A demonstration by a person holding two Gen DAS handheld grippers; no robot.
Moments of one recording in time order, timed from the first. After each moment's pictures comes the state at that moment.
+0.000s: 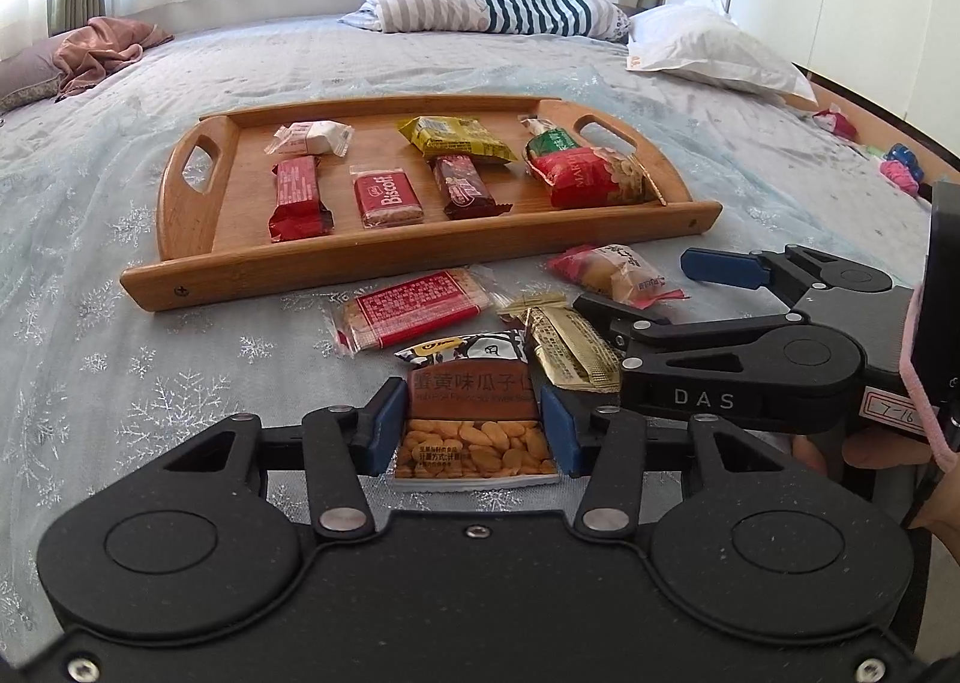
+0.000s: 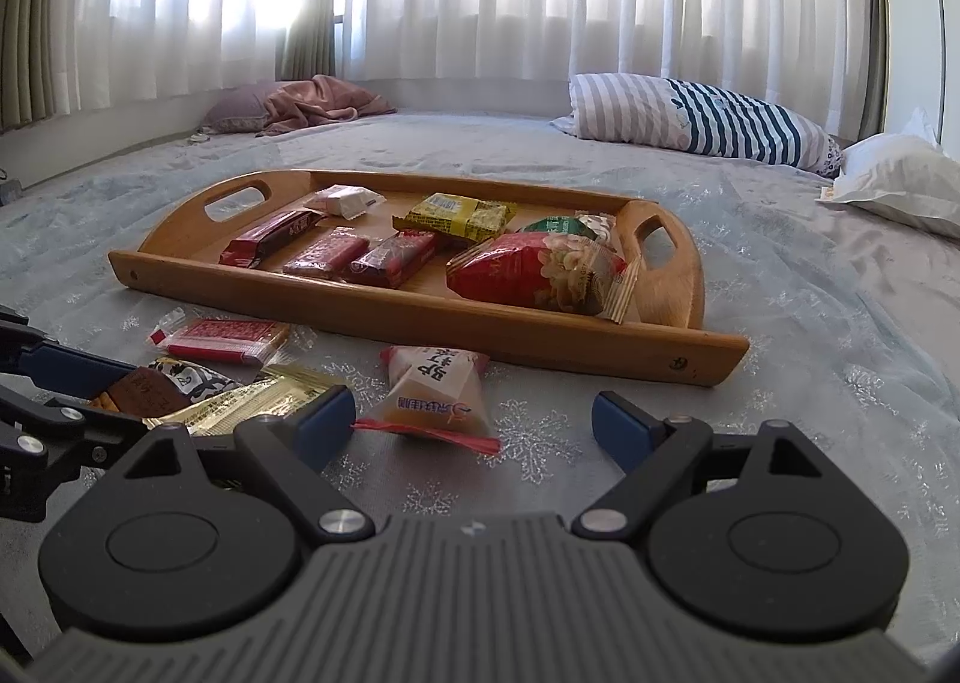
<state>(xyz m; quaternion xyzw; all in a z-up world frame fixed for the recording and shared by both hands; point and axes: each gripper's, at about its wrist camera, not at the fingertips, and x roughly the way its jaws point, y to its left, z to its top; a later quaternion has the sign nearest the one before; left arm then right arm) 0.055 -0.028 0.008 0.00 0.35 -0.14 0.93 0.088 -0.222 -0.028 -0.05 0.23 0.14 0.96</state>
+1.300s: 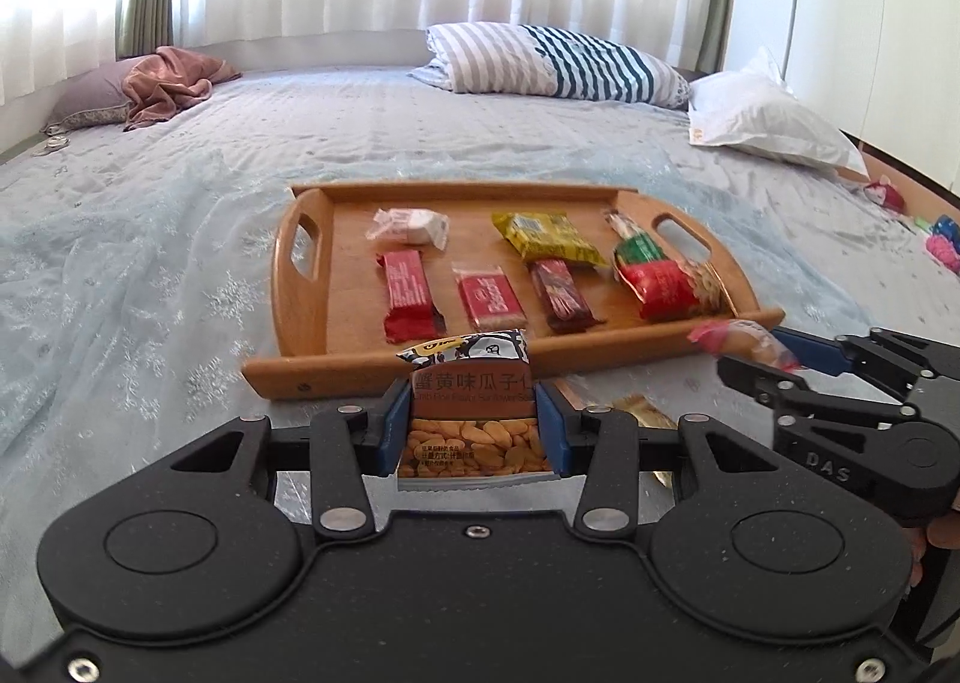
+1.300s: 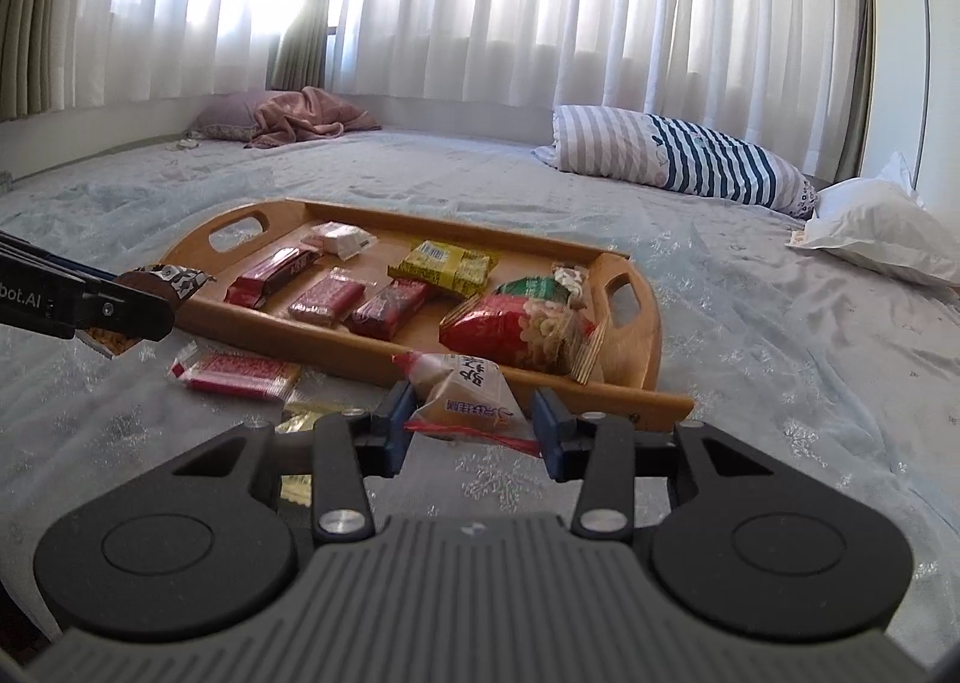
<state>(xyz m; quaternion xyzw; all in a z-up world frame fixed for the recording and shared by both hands) 0.069 0.016 0.051 -0.02 0.30 -0.08 0.95 0.065 -0.216 0.010 -0.08 0.20 0.12 0.97</state>
